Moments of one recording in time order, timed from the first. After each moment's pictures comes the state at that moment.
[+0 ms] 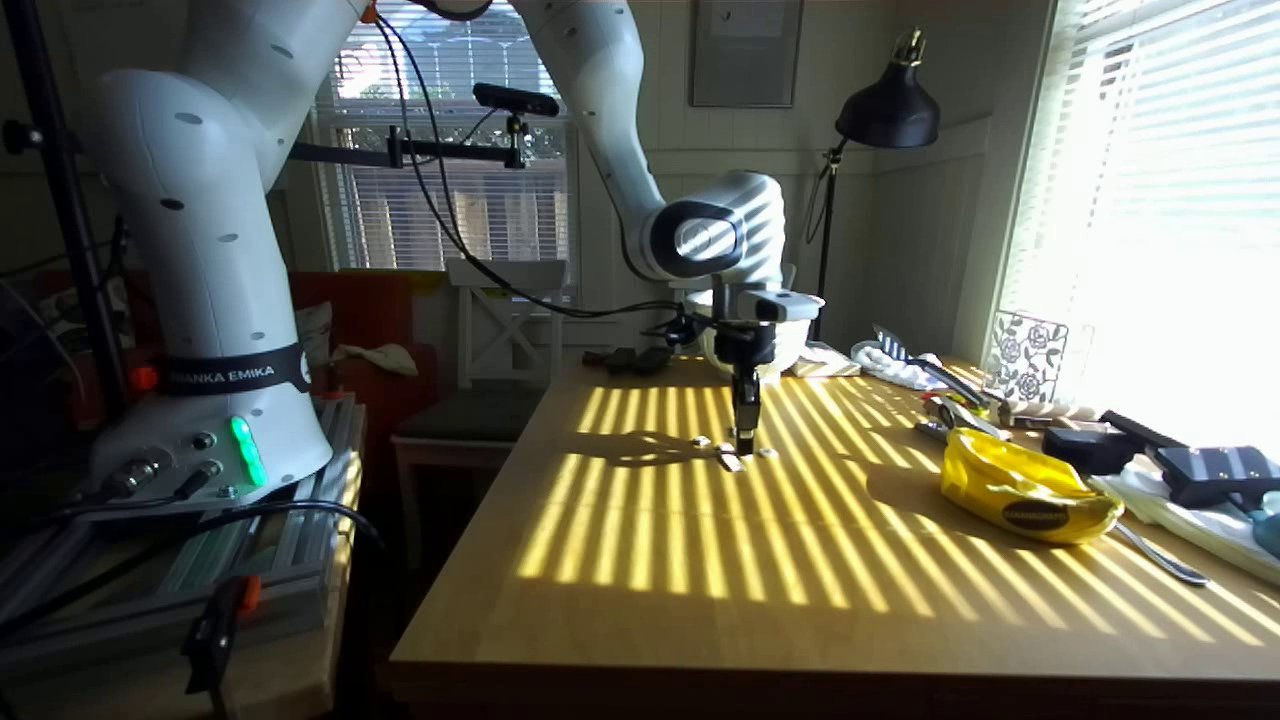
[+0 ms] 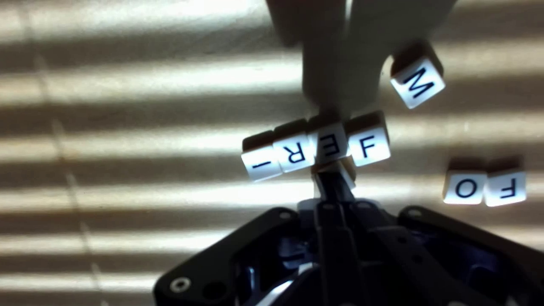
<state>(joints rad) 0.01 0.58 -0.21 -2.09 -0.01 2.69 0.38</state>
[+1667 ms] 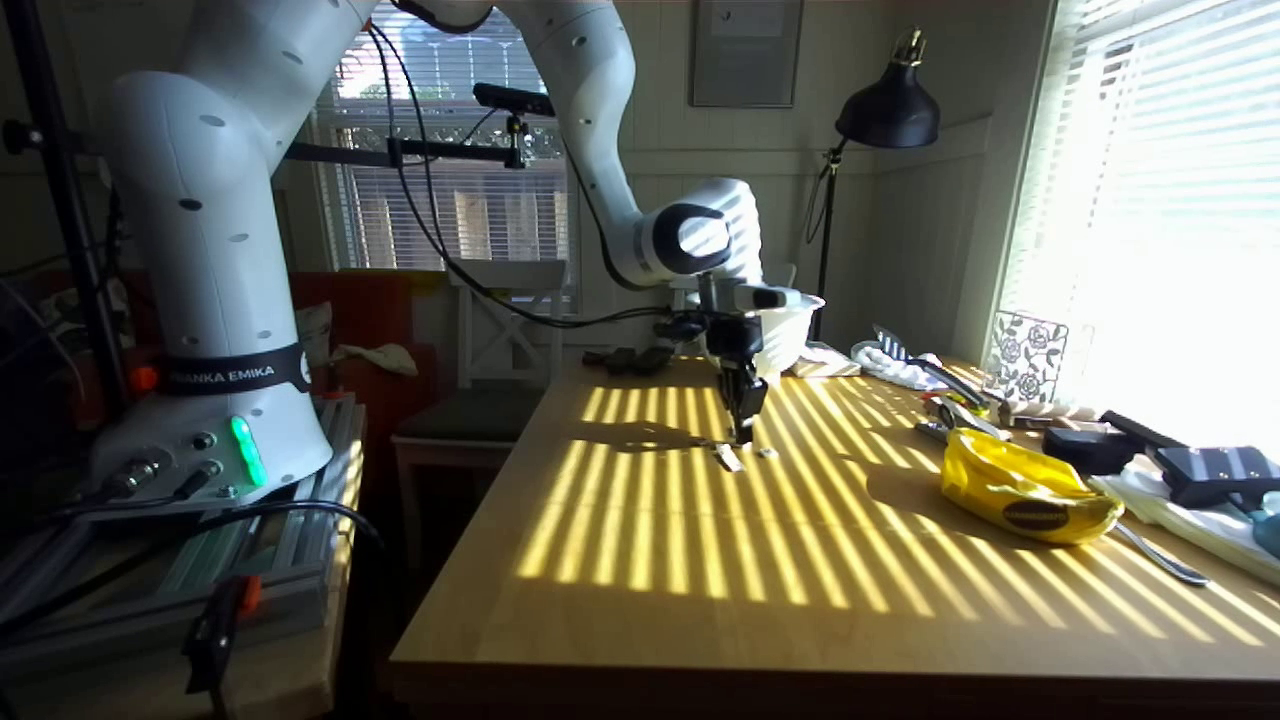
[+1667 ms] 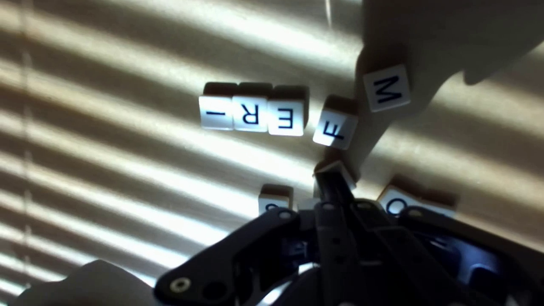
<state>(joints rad) 0.12 0.60 -0.25 -2.08 -0.20 2.73 0.29</state>
